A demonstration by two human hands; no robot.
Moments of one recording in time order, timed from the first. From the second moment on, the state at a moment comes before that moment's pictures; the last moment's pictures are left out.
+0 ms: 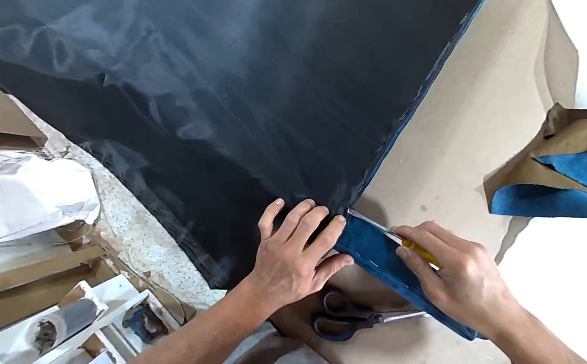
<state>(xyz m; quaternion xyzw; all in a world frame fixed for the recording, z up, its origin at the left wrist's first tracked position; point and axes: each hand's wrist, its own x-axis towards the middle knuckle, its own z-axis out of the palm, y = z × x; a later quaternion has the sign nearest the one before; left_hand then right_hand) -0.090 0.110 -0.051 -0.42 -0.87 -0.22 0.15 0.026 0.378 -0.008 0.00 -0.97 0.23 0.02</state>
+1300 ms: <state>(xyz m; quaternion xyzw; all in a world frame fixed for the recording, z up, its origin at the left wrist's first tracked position) -0.088 0.157 -0.008 -0.28 -0.90 -0.32 0.09 0.020 0.366 0.005 -0.14 -0.96 0.24 0.05</state>
